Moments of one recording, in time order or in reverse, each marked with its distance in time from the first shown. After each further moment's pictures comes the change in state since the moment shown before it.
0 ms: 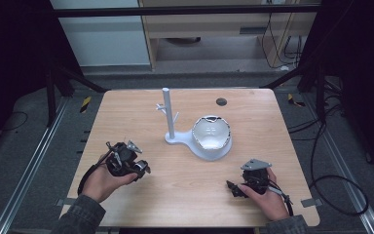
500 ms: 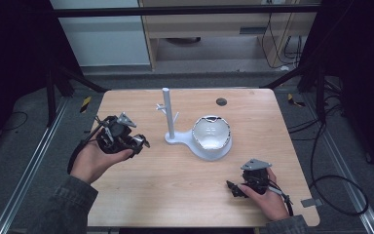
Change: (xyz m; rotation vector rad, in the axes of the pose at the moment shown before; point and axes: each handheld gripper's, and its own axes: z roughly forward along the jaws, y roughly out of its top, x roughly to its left) left arm 0.010 0.052 -0.075 -0.117 0.076 0.038; right arm 0.000 0.000 0.000 0.001 0.000 -0.002
